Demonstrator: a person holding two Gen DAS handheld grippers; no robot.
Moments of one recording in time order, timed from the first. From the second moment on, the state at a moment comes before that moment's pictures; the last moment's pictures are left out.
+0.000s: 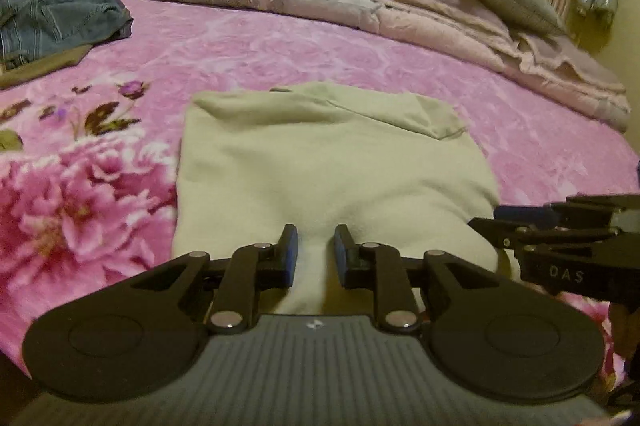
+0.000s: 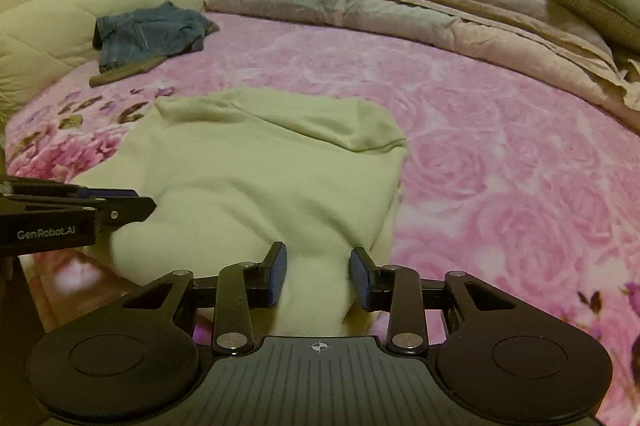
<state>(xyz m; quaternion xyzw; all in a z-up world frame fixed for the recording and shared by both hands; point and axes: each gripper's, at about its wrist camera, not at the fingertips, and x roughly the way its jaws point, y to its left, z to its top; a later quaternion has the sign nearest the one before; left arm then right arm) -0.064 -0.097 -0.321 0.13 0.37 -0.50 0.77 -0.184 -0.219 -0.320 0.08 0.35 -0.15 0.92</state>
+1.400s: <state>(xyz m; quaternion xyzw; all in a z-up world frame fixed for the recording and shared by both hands) -0.152 0.004 -0.224 0.18 0.40 -0.36 0.82 -0.278 -0.152 -0.247 0.20 0.38 -0.22 0.87</state>
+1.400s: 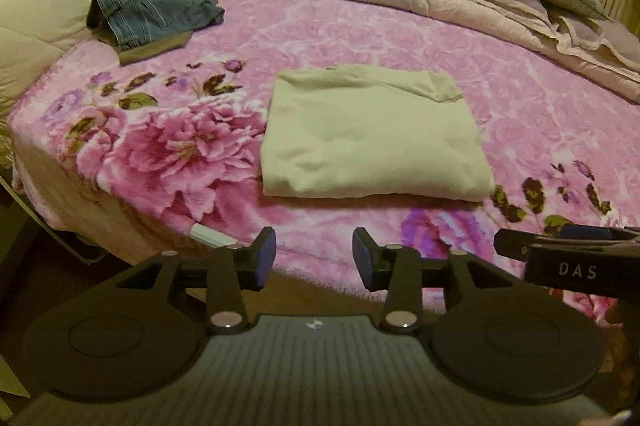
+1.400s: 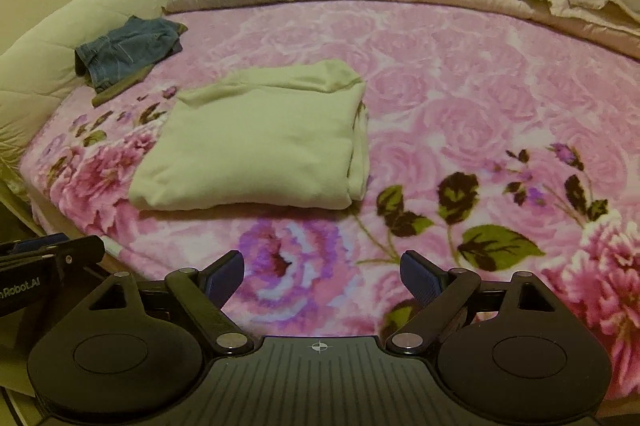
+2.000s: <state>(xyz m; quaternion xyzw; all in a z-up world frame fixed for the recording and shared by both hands) -0.189 0.052 -0.194 0.16 0.37 -0.37 0.84 -0.317 -0.104 -0.222 0.17 0.36 -0.21 0.89</state>
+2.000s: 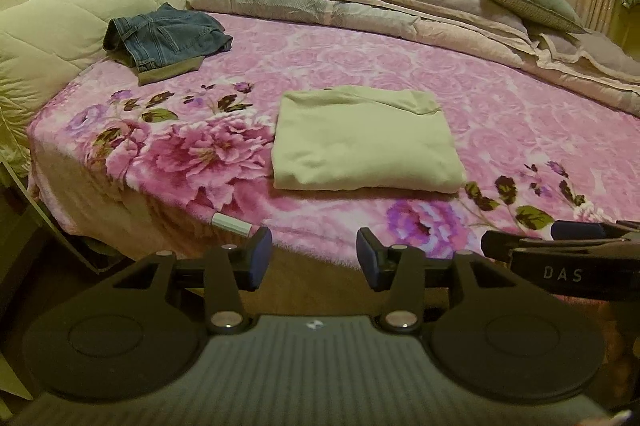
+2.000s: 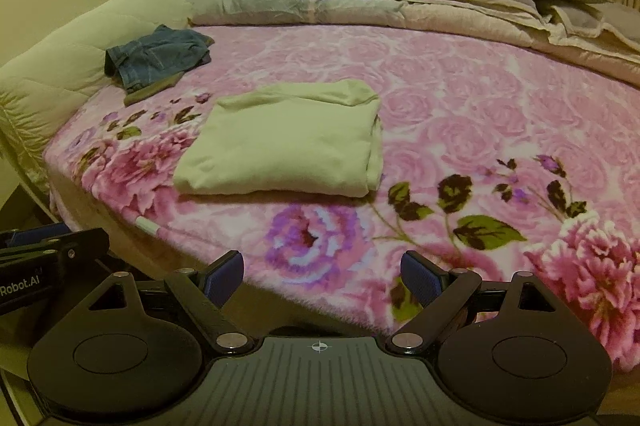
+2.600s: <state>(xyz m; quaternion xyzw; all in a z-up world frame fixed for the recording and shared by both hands) -0.076 0.058 -0.241 -0.06 0.46 -0.41 0.79 -0.310 -0.183 -0.260 0.32 0.34 -0.18 0.87</state>
